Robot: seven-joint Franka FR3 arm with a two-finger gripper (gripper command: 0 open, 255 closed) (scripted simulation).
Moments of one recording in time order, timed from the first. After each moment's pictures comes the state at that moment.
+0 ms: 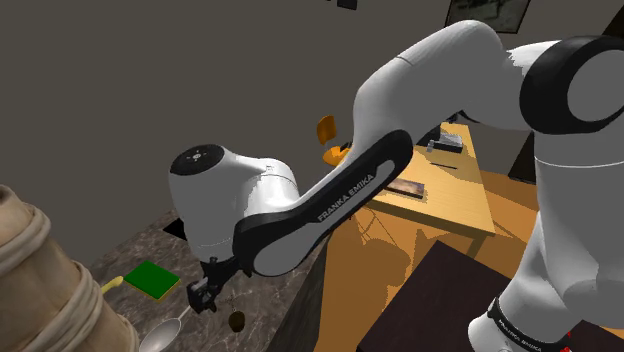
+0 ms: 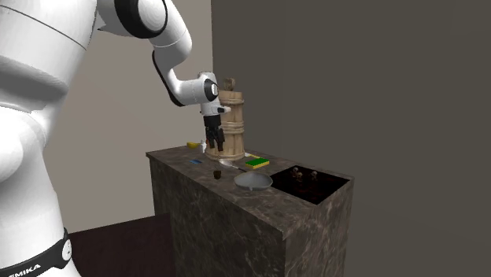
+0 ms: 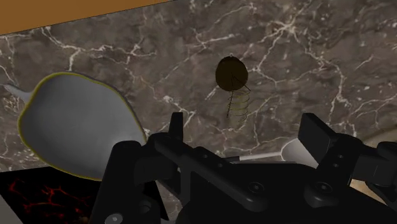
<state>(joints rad) 0.26 0.44 0.56 -1.84 -0.41 2.21 0.87</state>
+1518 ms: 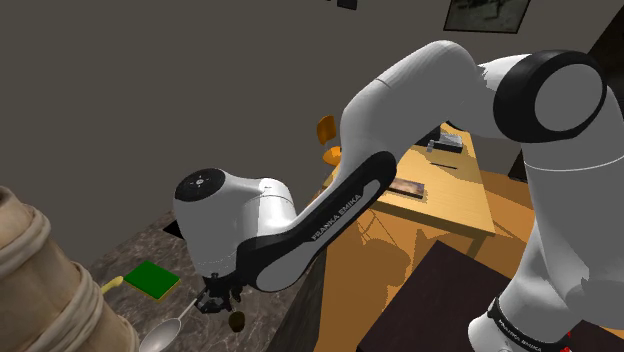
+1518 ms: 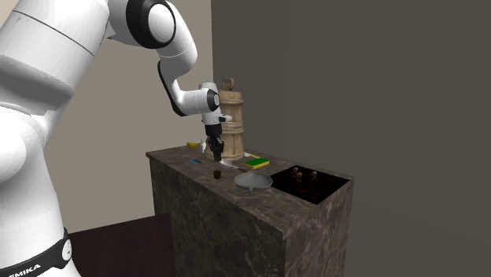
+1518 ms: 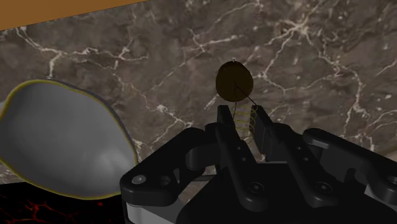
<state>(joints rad) 0.29 0.51 0.53 -1.84 -0.47 2.27 0.91</state>
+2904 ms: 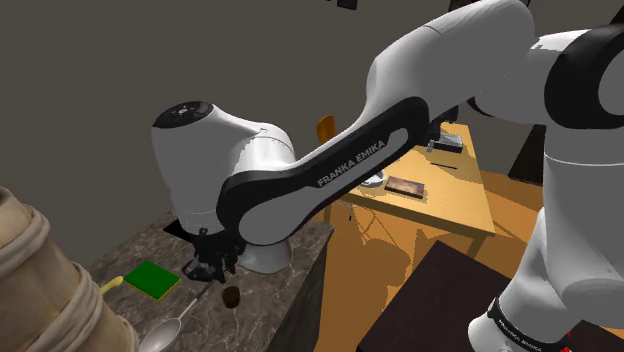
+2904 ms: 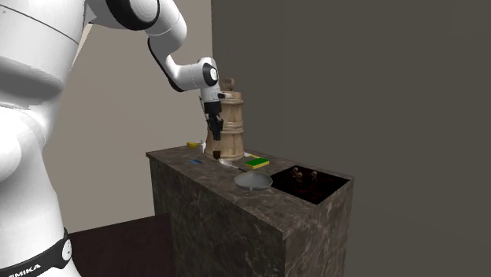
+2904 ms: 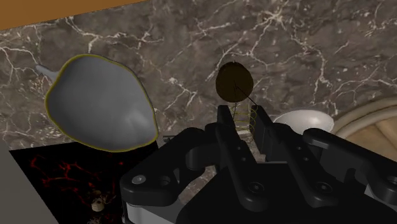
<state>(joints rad) 0.25 0.37 0.59 -1.77 -0.36 2.09 0.82</state>
